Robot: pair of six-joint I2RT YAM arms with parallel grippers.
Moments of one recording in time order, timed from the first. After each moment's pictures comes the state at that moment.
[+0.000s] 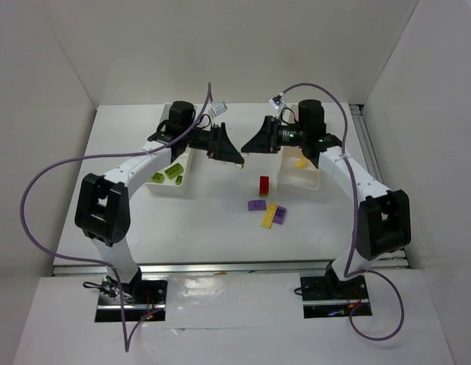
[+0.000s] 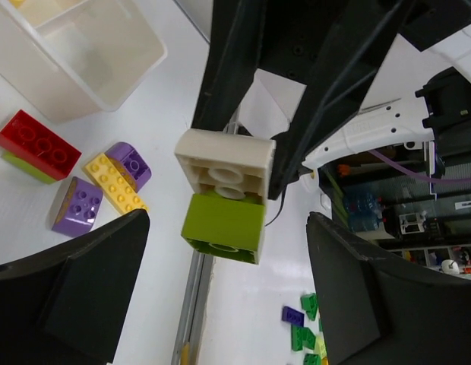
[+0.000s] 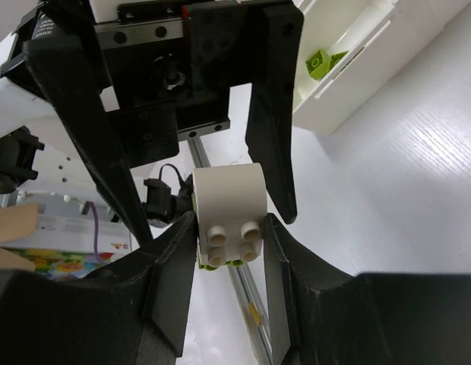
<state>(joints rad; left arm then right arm) -0.37 1.77 1.42 -0.08 1.18 -0.53 0.29 1.57 1.27 -0.07 -0.99 0.54</state>
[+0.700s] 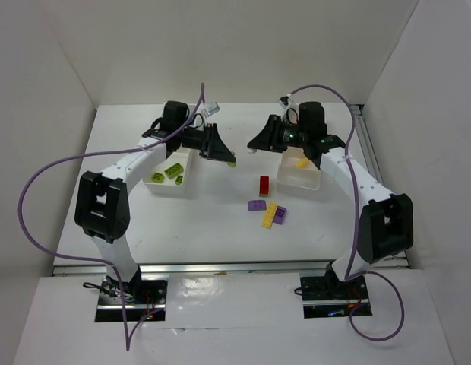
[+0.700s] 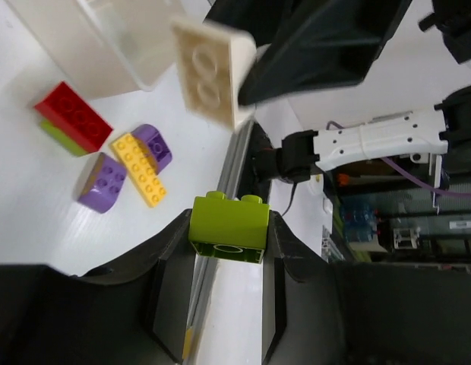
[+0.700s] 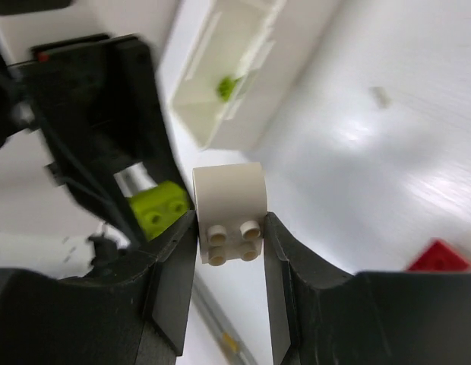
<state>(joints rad) -0.32 1.80 1.45 -0.23 1.17 -0.46 0.28 1.55 1.27 -0.17 -0.71 0.53</state>
